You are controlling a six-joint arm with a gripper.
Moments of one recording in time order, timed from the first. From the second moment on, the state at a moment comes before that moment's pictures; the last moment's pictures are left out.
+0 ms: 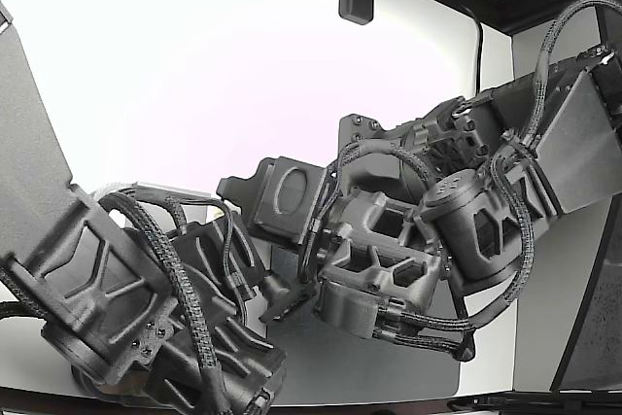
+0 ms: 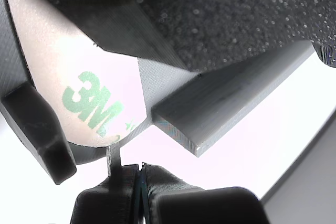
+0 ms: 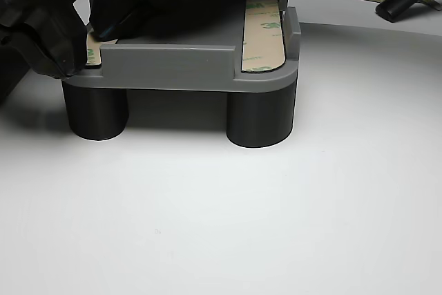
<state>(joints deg) 39.6 112.8 136.1 46.1 41.3 -48.3</state>
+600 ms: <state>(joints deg) 39.9 112.8 135.3 48.2 40.7 -47.4</state>
